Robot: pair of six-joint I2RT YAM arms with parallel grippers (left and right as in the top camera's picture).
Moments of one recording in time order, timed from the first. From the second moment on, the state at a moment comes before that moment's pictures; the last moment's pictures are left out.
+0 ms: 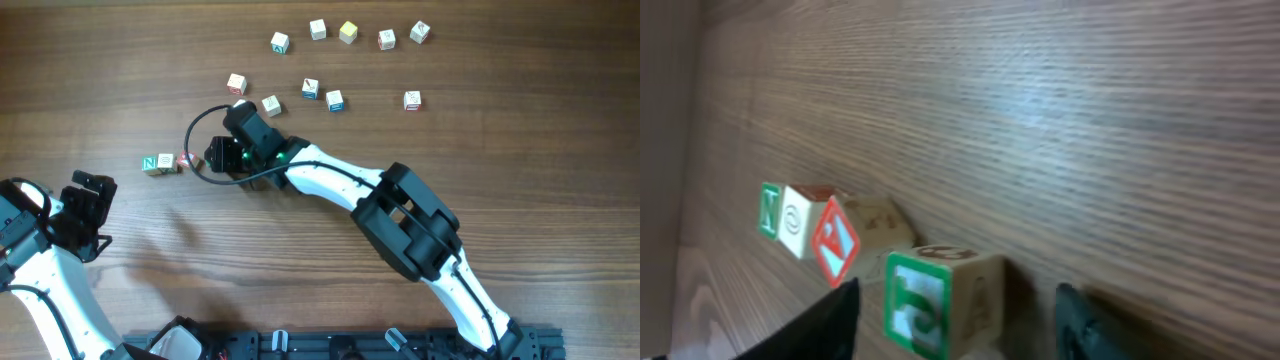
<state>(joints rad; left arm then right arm) 0.79 1.21 0.84 -0.70 0.35 -0.47 0.85 2.37 1.69 -0.08 -0.23 0.83</state>
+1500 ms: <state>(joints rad) 0.79 1.21 0.84 -0.72 0.35 -0.47 0.54 2.32 1.69 -0.13 -0.05 0.60</state>
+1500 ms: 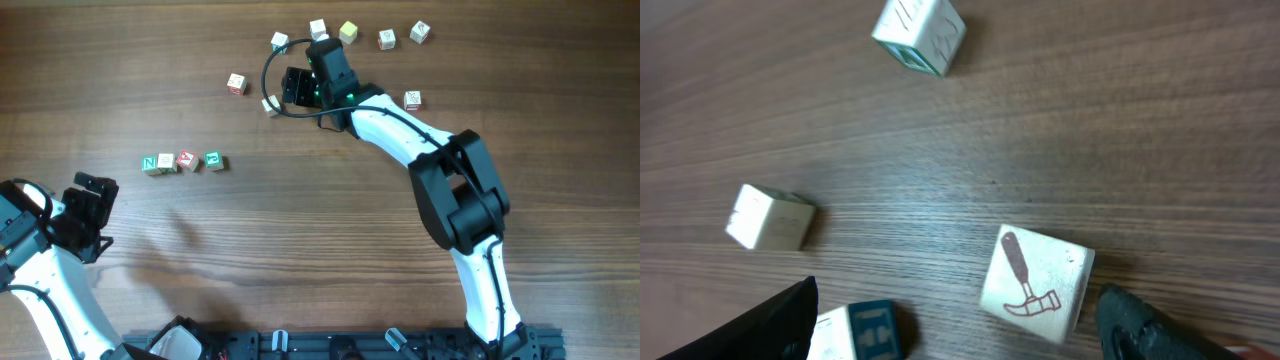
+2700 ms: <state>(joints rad) 0.79 1.21 0.84 -0.72 0.34 -0.47 0.57 2.39 1.70 -0.08 0.08 0.53</state>
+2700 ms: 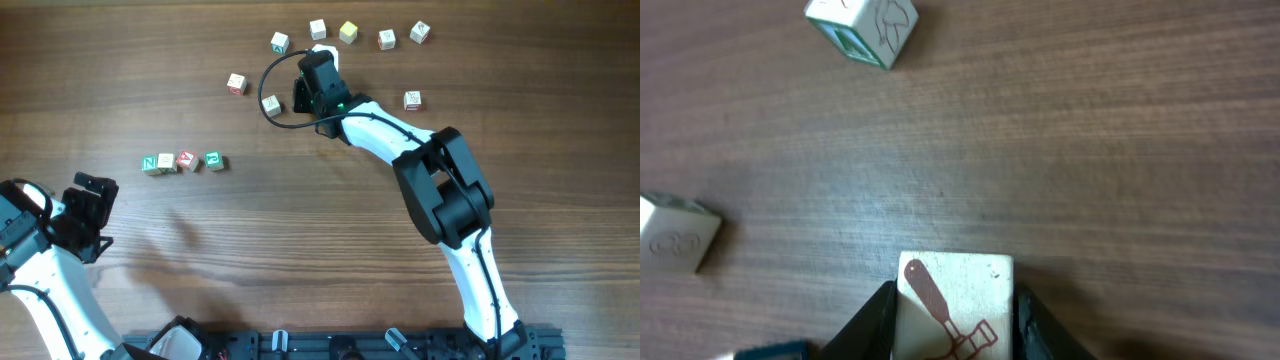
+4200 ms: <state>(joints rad) 0.79 1.21 0.84 -0.72 0.34 -0.47 0.90 2.27 1.67 -0.23 0.07 0.72</state>
